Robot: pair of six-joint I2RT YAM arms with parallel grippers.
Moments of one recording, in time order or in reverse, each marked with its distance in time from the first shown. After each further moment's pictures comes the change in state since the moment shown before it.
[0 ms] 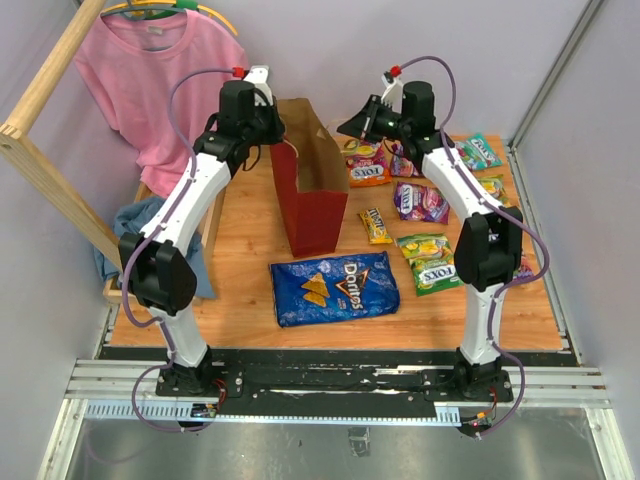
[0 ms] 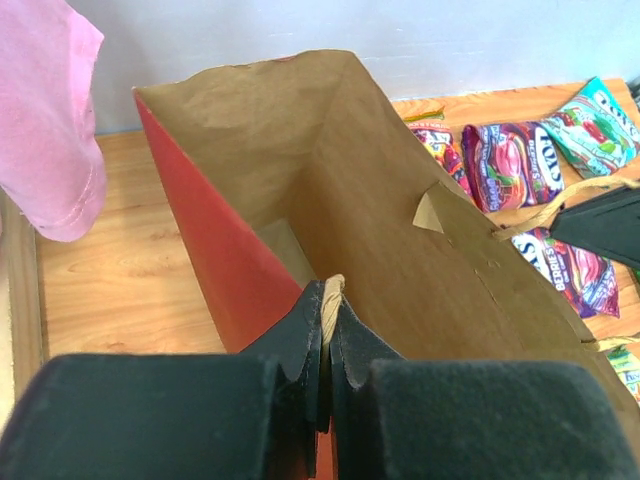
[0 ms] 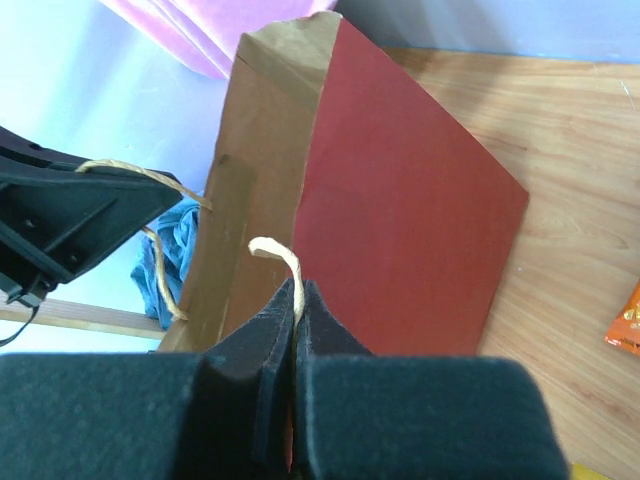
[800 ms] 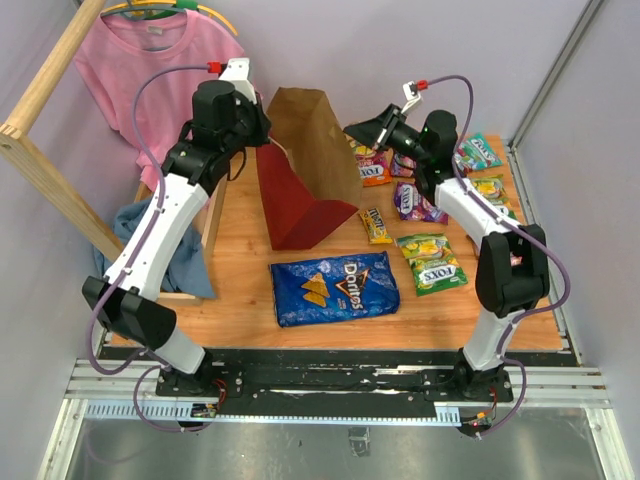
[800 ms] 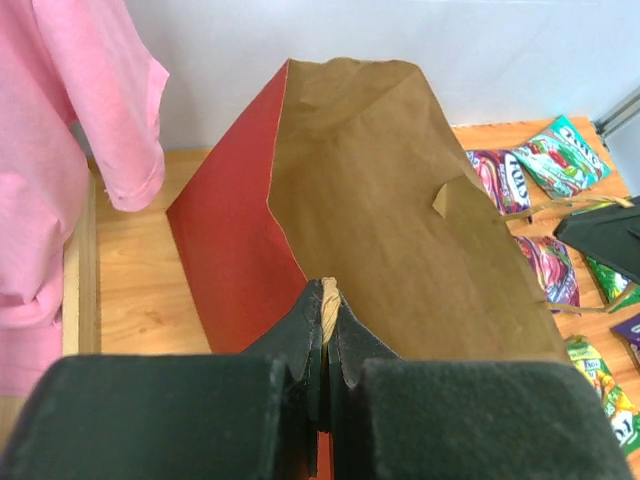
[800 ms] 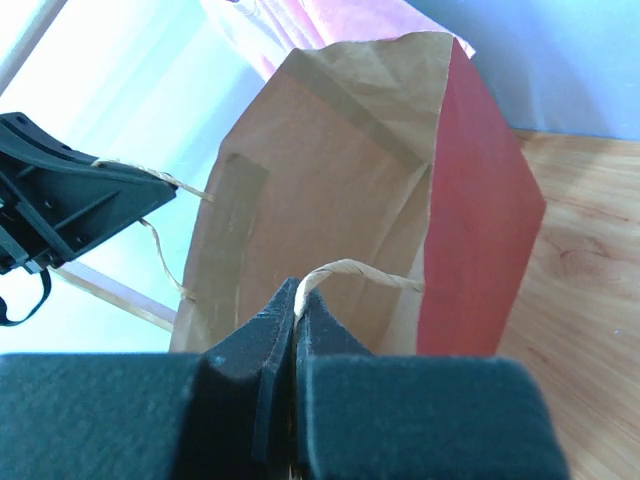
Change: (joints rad) left arm -0.048 -0.265 -0.073 -0.106 -0.109 -0.005; right arm -0.015 -0.248 -0.526 0.653 -0.025 0.243
